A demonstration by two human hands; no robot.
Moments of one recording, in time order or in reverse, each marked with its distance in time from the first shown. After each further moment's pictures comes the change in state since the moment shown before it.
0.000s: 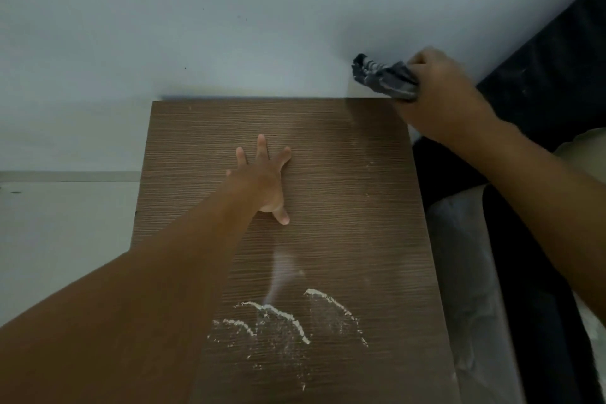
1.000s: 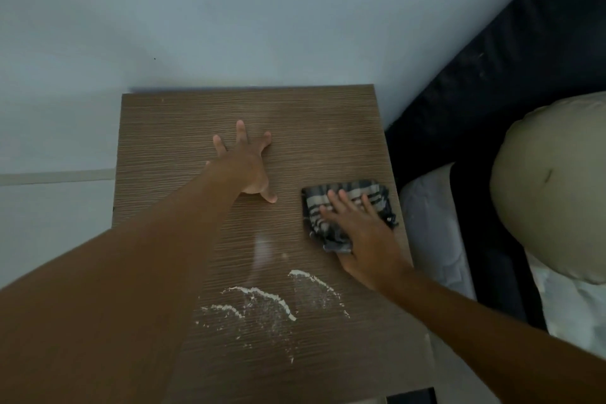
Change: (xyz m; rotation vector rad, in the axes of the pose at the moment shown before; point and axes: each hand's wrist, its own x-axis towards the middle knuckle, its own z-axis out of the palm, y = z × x) left_hand 0.011 0.002 -0.002 -0.050 -0.007 0.000; right_hand -0.192 -0.030 0.096 0.172 -0.344 -0.064
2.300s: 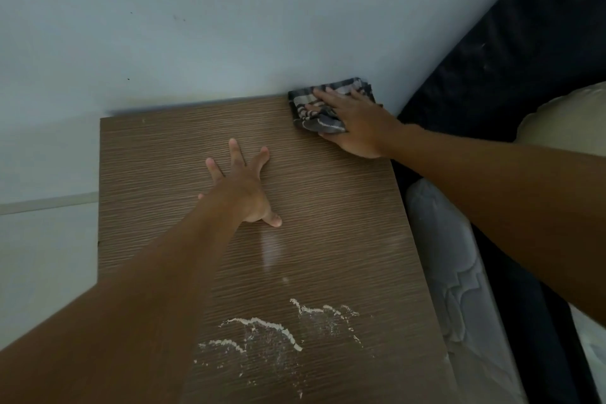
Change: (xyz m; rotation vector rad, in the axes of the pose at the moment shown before) left_hand 0.000 0.011 0.009 -0.071 -0.019 -0.022; right_hand 0.166 0.057 -0.092 -0.165 -0.164 0.069
